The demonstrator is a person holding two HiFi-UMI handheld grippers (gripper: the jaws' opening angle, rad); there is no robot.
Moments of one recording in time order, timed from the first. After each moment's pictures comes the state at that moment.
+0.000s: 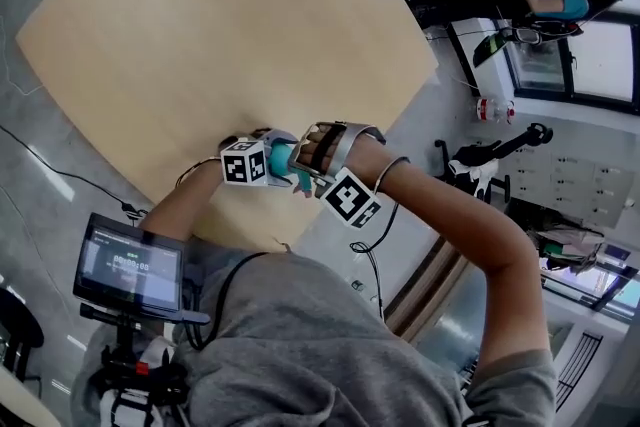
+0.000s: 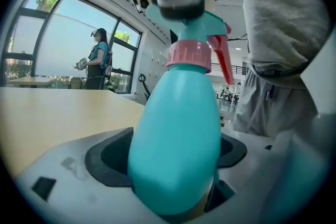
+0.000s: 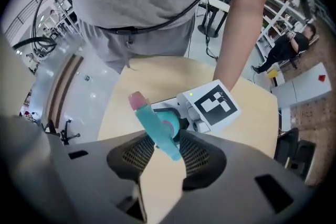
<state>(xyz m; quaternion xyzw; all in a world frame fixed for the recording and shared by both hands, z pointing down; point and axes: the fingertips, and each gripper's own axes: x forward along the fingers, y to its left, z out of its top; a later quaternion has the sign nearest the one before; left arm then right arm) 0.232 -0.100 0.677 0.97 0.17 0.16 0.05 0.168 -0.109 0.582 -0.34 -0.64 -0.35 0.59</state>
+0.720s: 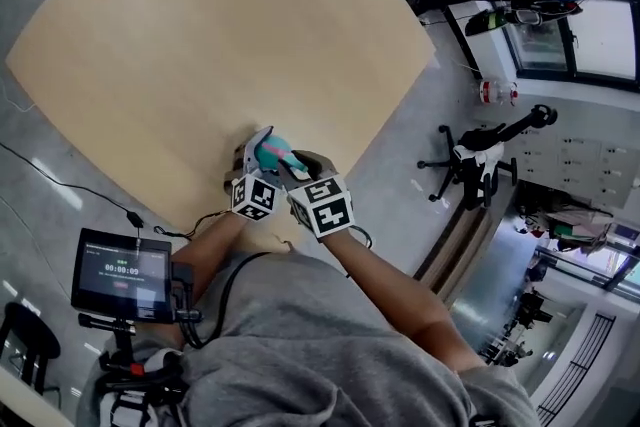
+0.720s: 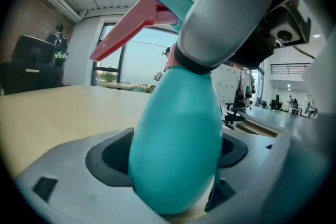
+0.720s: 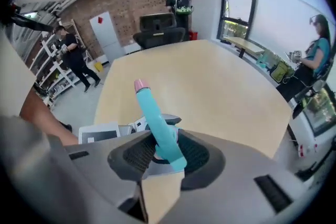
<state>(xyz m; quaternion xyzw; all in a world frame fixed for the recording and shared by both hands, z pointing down) 0.217 -0.153 0.671 0.95 -0.26 0.13 0.10 0.169 -0.140 0.594 0.44 -0.72 0.31 0.44</state>
